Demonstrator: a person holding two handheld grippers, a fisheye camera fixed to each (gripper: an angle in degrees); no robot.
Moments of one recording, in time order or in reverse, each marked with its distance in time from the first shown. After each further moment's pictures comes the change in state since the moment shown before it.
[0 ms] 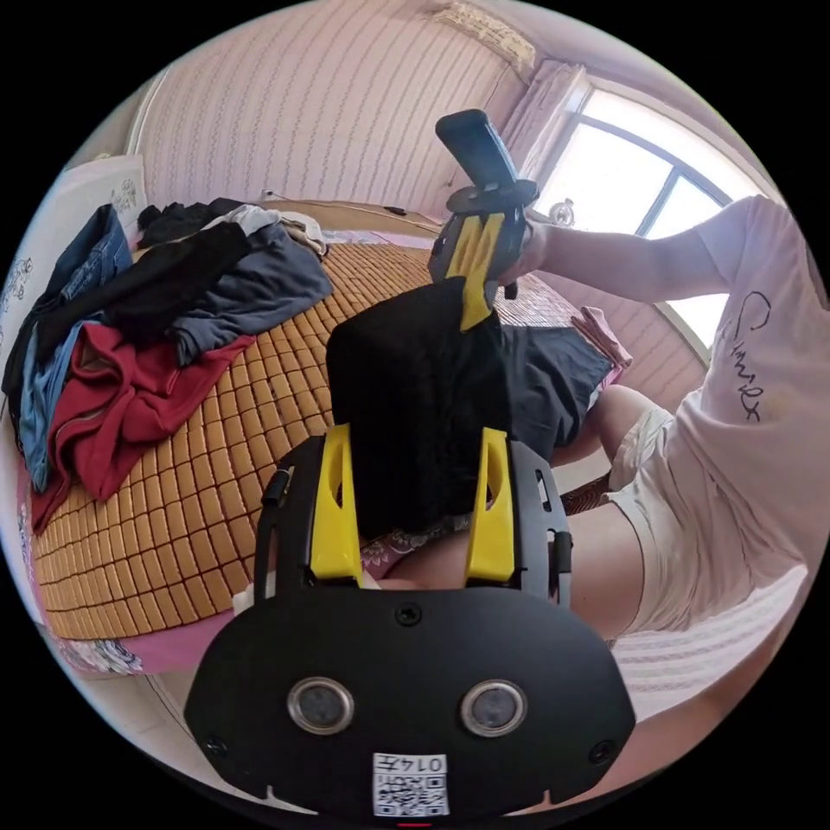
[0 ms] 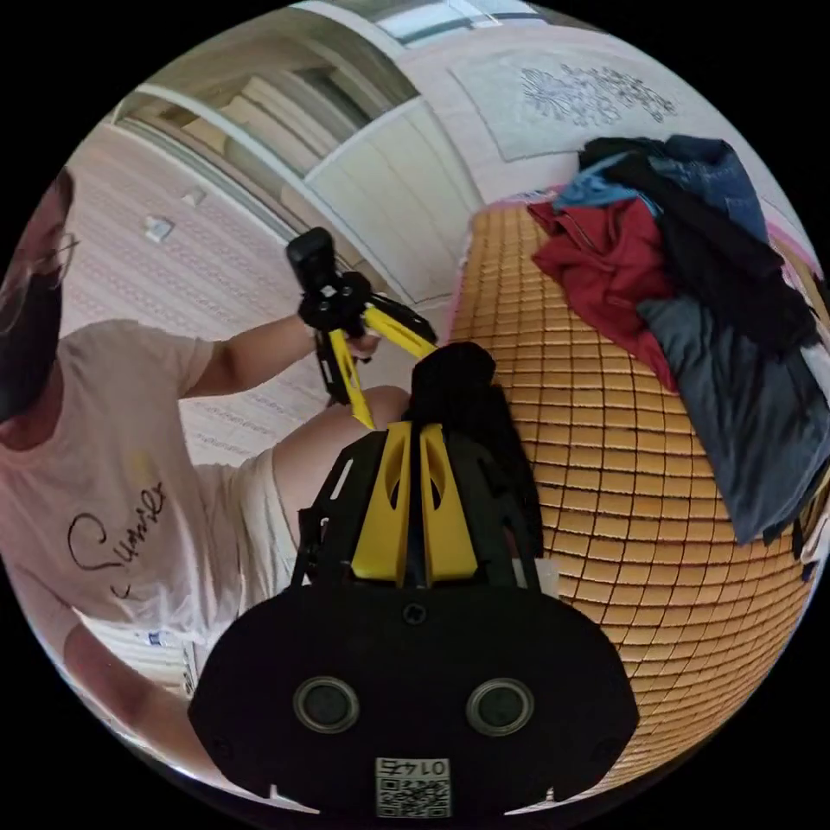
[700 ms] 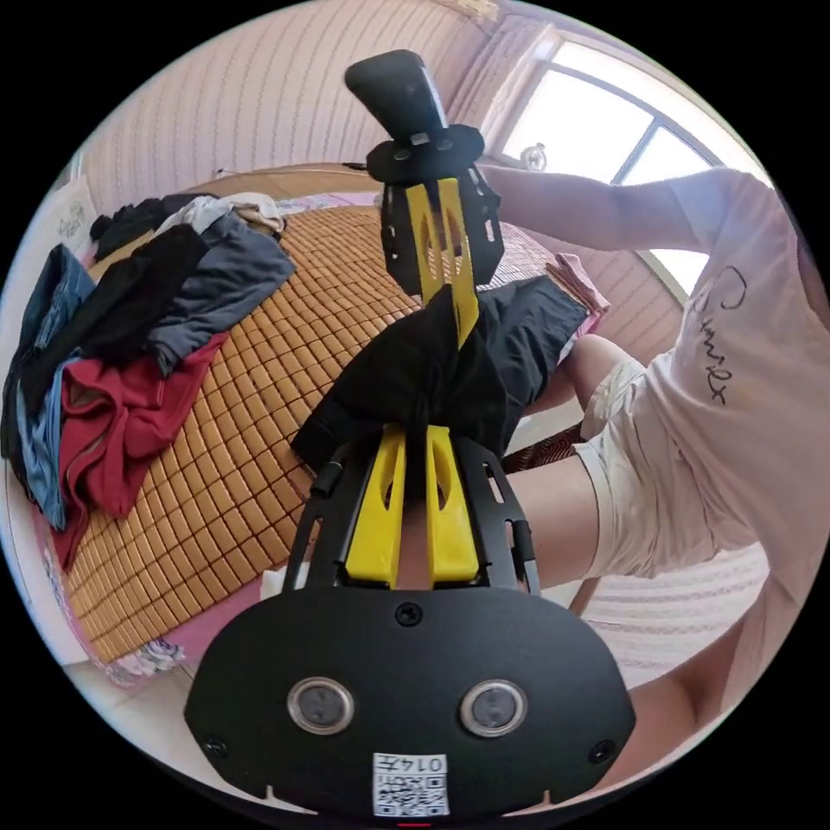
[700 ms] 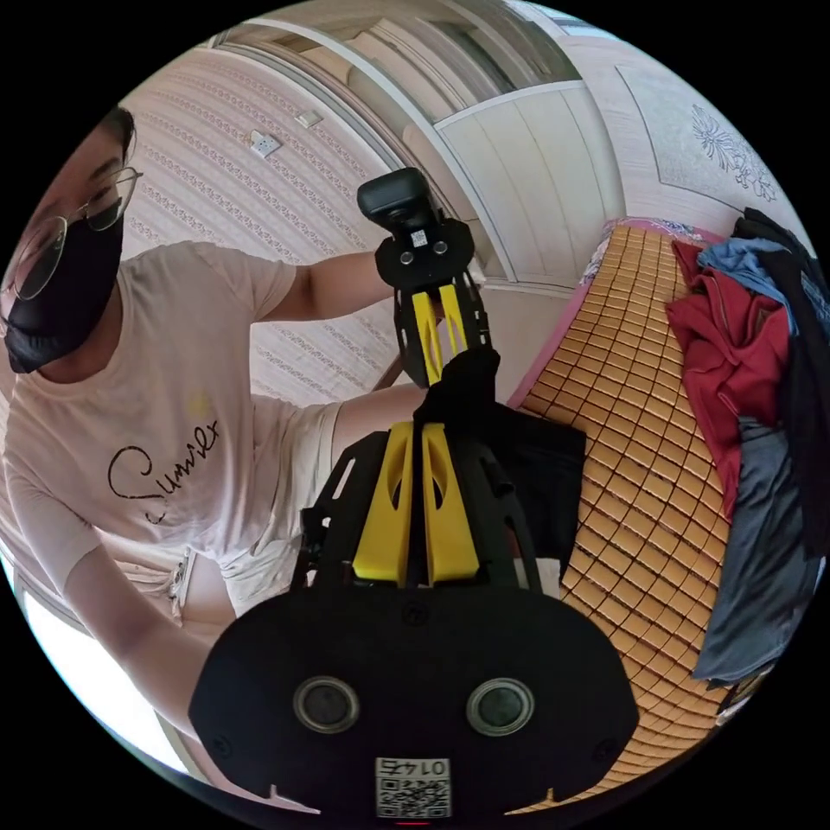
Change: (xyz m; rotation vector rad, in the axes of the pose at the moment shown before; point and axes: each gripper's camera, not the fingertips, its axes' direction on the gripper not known) left arm -0.032 -0.043 -0.002 -0.251 0.074 -0.046; right arm 0.038 -0.084 0.031 -0.166 -0.109 -0.187
